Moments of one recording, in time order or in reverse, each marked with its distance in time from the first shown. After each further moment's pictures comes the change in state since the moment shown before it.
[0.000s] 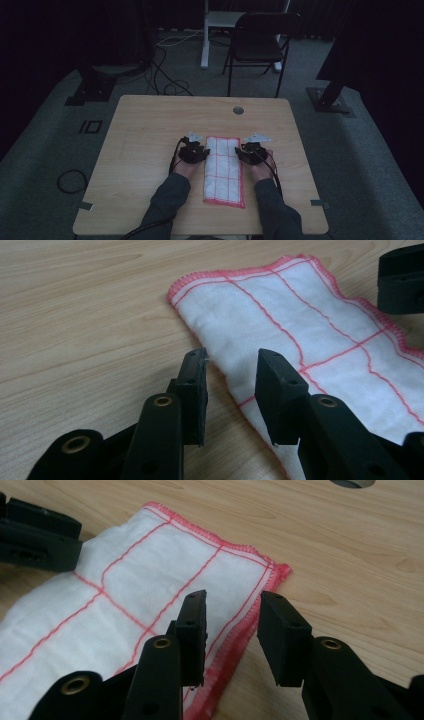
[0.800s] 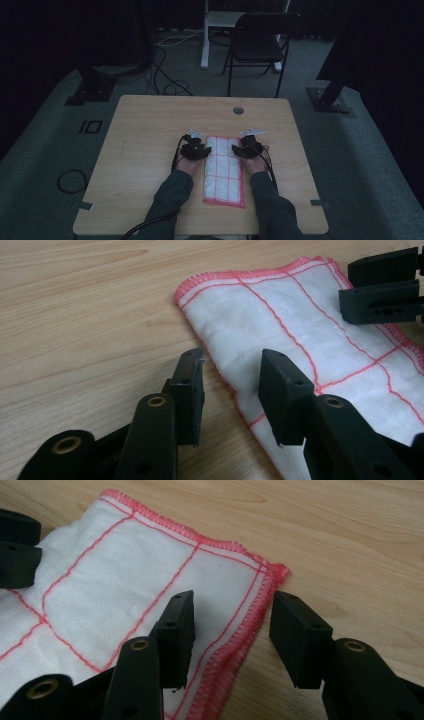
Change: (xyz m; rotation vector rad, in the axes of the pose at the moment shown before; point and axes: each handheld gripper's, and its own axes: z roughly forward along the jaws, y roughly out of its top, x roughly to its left) left arm 0.003 0.008 0.012 0.023 0.002 -0.045; right arm -0.009 0.011 0.034 0.091 -0.025 0.050
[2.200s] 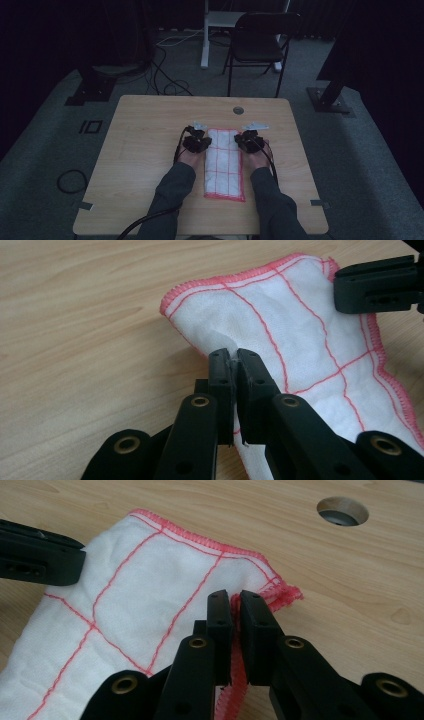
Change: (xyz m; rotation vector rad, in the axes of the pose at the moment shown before) left arm -0.011 0.034 -0.017 -0.024 0.005 0.055; right arm 0.000 0.021 -0.023 -0.111 0.036 -0.023
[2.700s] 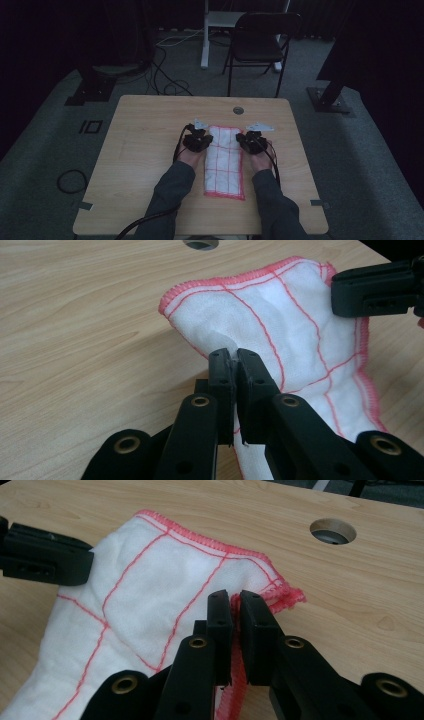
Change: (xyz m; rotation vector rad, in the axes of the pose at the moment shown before) left arm -0.009 0.007 -0.015 -0.037 -0.005 0.050; right arm 0.003 0.000 -0.020 -0.069 0.013 0.016
